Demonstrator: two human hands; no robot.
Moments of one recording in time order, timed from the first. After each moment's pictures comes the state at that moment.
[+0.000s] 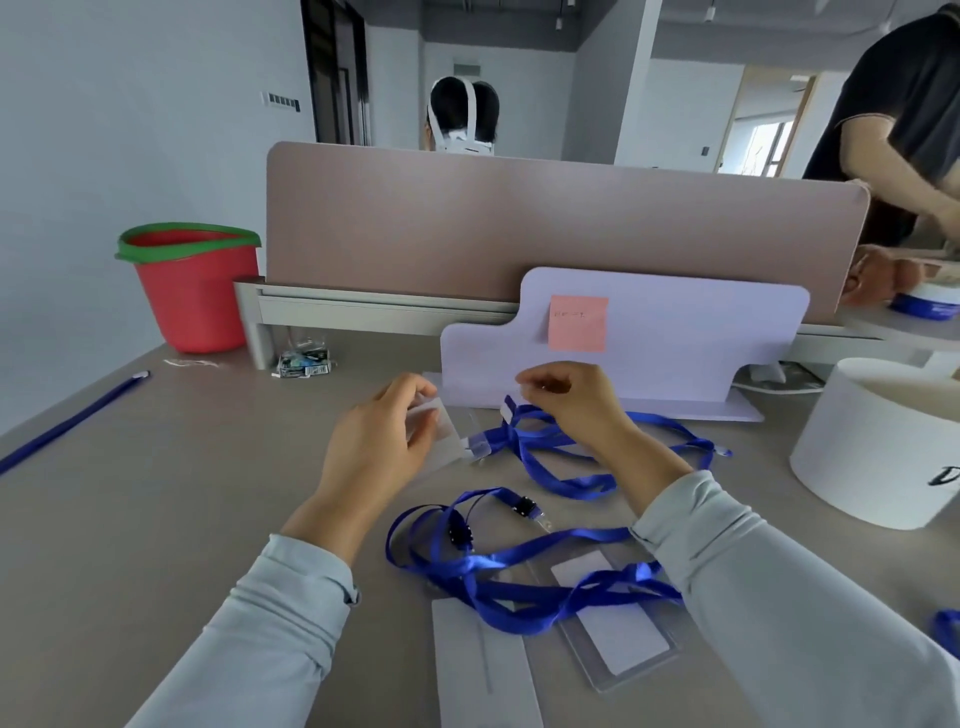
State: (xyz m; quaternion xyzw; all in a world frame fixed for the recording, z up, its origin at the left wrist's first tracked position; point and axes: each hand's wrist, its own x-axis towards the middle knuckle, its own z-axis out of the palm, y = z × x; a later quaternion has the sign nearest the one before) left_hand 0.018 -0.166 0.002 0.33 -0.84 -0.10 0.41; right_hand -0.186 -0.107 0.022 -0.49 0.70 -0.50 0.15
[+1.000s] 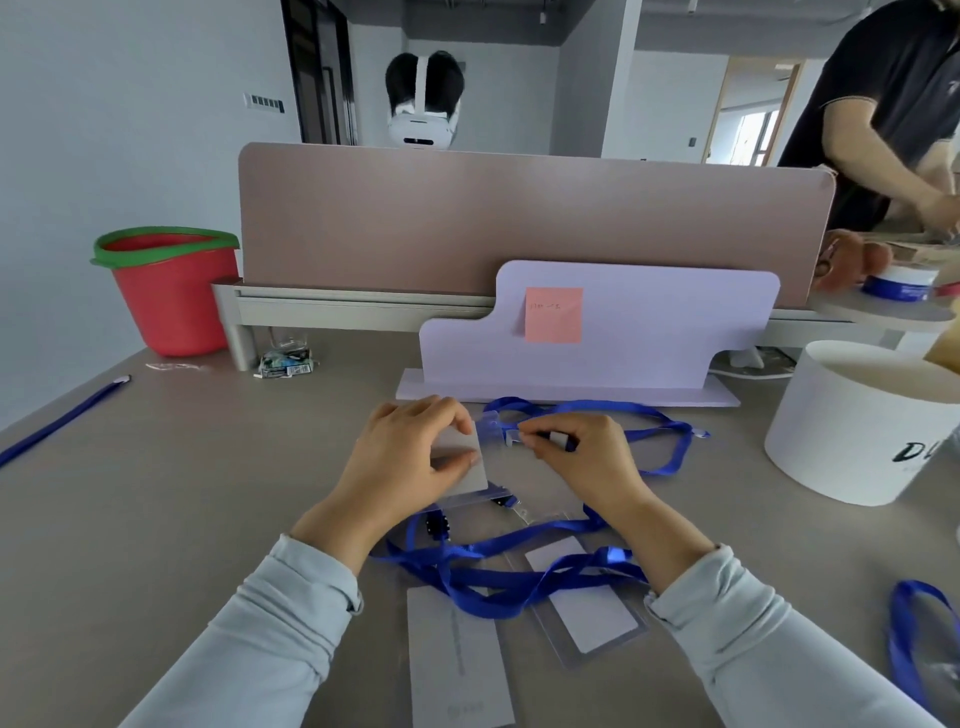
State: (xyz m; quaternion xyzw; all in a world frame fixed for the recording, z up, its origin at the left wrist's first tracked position) left_hand -0.004 -0.142 -0.004 0.22 -0.90 -0.06 0.36; right_hand -0.186 -0.049 -0.018 -0.52 0.70 -0.49 0.08
